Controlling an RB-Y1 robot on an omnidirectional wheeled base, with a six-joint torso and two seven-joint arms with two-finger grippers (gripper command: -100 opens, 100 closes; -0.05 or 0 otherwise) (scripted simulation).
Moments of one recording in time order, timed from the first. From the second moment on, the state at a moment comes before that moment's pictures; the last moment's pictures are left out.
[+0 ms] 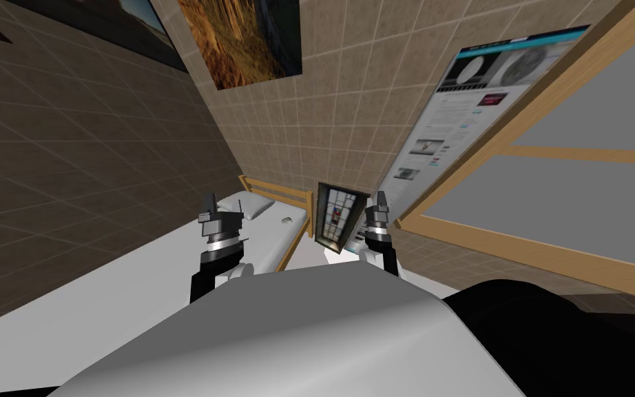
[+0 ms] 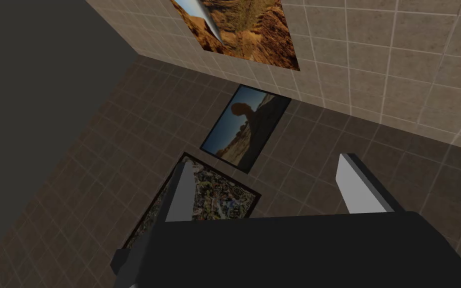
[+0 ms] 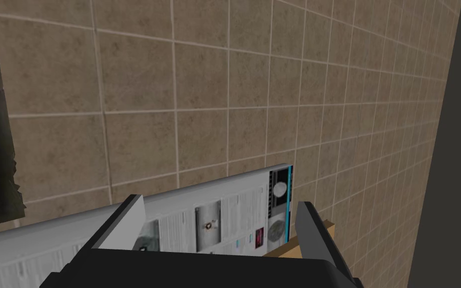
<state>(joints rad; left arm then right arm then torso) 0.53 0.00 -0.02 -2.31 0.09 -0.47 0.00 0.51 -0.01 -0.07 -2.23 -0.11 -0.48 0.17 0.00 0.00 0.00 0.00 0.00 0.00</state>
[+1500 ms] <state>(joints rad) 0.43 0.15 -0.01 -2.11 0.07 -0.10 0.10 0.51 -0.01 -0.07 -2.23 -0.11 -0.48 0.17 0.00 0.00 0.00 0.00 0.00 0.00</state>
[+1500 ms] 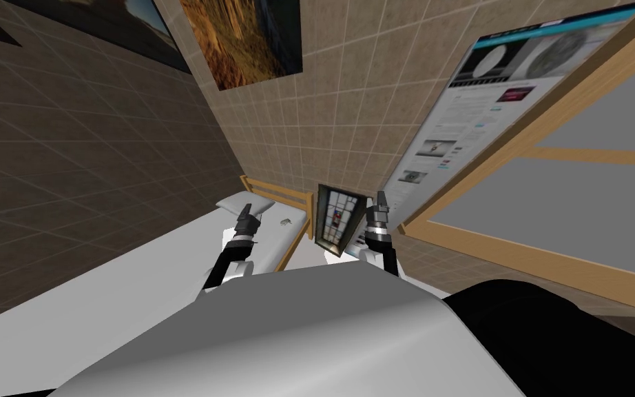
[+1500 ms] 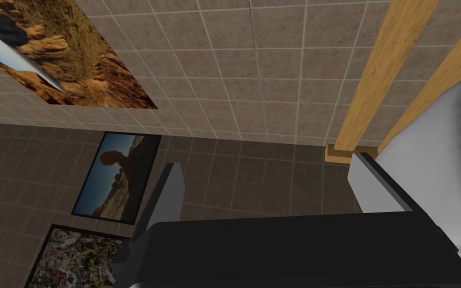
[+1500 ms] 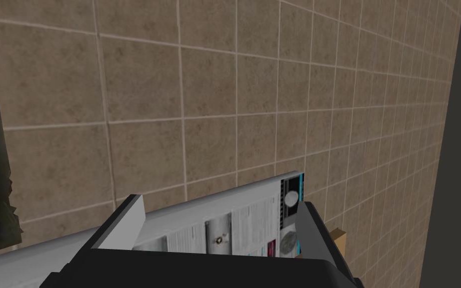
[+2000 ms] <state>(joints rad) 0.39 0.17 0.00 -2.04 0.08 0.01 0.14 0.51 -0.01 -0.07 -2.23 -0.11 -0.48 0.17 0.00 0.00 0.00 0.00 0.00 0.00</state>
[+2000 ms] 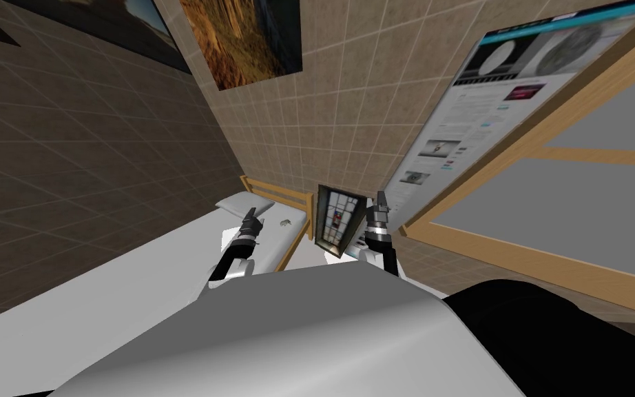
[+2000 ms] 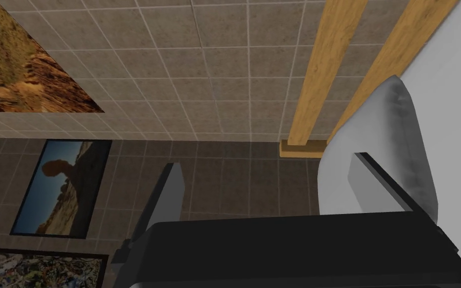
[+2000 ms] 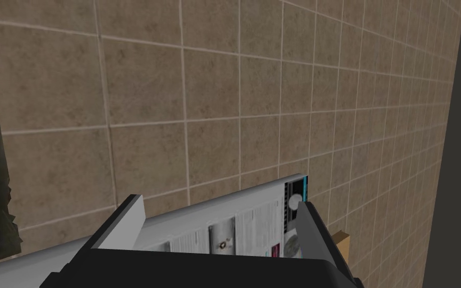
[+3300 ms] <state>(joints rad) 0.26 0.16 0.00 -1.83 0.10 0.32 0.21 0.51 -0.01 -0.07 -2.23 -0.11 -0.48 0.17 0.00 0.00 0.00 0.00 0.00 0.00</state>
